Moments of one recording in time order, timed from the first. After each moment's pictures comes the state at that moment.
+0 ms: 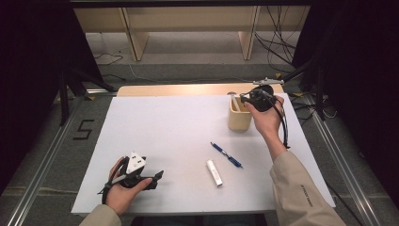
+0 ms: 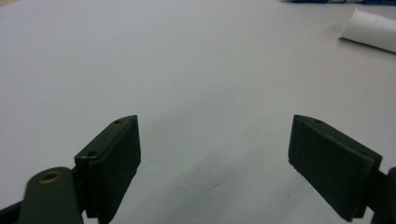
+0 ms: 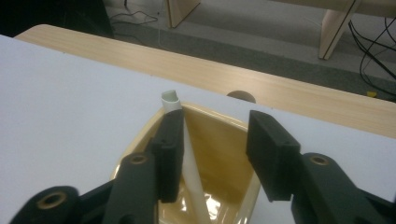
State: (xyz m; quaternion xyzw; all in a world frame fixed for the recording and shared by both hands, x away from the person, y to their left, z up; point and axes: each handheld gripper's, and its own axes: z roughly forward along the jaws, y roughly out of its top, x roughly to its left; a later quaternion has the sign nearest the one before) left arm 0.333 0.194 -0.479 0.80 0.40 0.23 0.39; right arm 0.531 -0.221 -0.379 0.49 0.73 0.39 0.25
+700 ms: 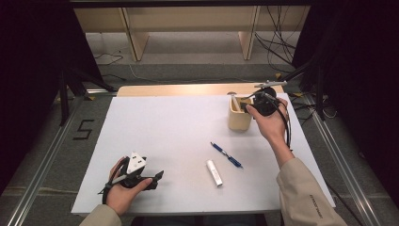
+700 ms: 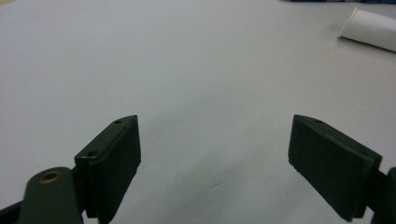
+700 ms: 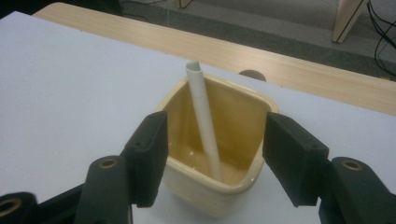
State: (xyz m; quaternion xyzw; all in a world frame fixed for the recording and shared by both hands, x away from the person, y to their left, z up) left arm 0.333 0.193 -0.479 0.80 0.40 0.23 0.39; right arm 0.509 -0.224 -0.368 0.49 0.76 0.37 0.22
